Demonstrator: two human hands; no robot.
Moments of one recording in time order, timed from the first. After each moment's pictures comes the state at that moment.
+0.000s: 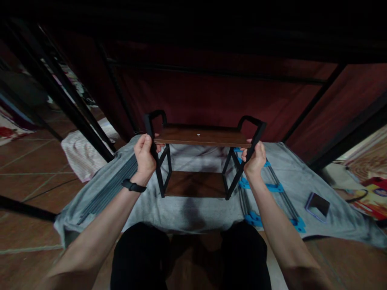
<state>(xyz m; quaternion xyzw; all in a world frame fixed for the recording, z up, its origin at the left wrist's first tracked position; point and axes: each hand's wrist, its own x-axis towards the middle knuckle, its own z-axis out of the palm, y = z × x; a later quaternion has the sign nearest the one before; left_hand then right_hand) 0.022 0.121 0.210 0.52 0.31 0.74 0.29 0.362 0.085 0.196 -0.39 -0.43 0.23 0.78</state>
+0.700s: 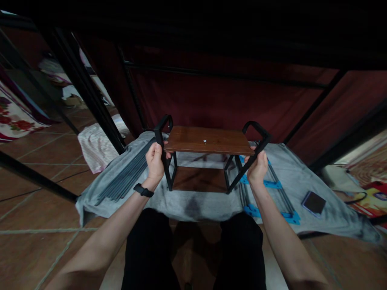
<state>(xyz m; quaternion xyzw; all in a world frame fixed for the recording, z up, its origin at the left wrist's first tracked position) 0.021 0.053 0.189 0.50 0.38 0.73 0.27 0.356 0.032 0.177 -0.41 -0.39 0.24 0.79</state>
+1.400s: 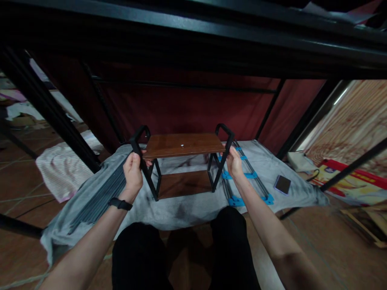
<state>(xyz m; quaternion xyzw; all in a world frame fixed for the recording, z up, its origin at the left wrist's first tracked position) 0.011 0.044 0.192 0.52 0.36 0.70 0.33 0.372 0.013 0.193 -0.41 -0.40 0.36 0.74</state>
